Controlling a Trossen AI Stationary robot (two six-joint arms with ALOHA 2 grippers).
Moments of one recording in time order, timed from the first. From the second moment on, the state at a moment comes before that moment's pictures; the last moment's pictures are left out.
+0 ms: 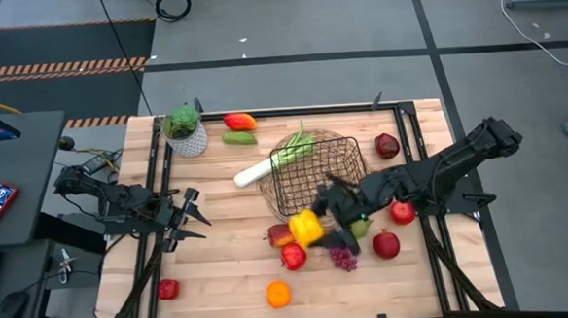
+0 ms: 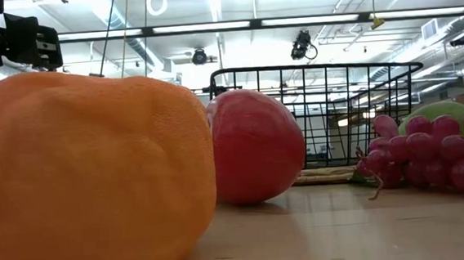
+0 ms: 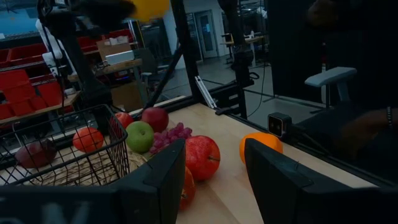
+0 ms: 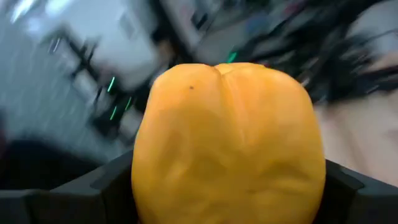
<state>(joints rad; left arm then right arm) -0.39 0.03 0.01 0.08 0.02 0.19 0.34 1.35 1.08 0.14 0.04 0.48</state>
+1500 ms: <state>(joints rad) -0.39 0.03 0.01 0.08 0.02 0.19 -0.09 1.36 1.08 0.03 -0.97 0.55</state>
